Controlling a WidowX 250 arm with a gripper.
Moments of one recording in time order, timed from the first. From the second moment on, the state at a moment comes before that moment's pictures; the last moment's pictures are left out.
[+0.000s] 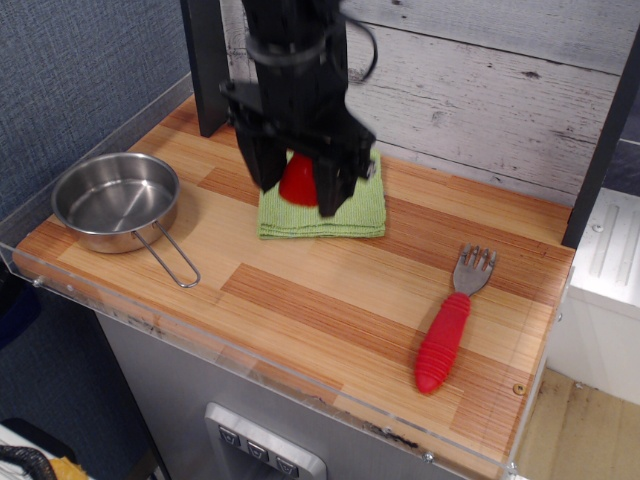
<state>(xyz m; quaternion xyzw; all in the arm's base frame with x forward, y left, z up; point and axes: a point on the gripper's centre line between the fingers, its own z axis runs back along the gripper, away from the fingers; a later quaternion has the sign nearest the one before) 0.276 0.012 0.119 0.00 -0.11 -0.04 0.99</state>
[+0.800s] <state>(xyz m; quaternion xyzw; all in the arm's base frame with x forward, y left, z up) 0.263 0.092 0.165 0.01 -0.13 0.06 0.99</state>
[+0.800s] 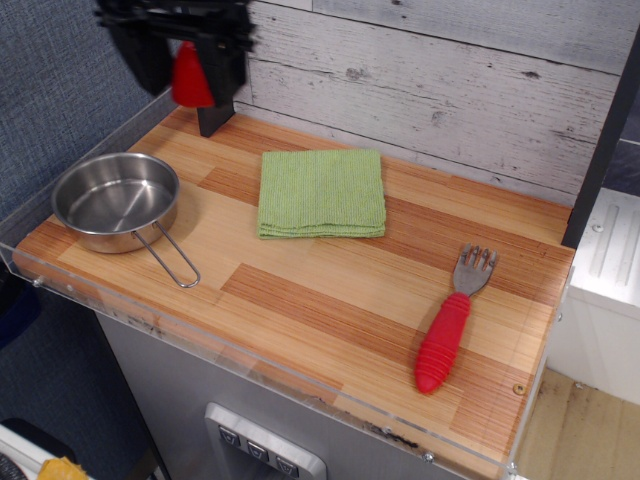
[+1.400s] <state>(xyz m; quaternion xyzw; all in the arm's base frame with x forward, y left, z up) 0.252 0.144 0.131 0.02 -0.10 0.12 0.99</state>
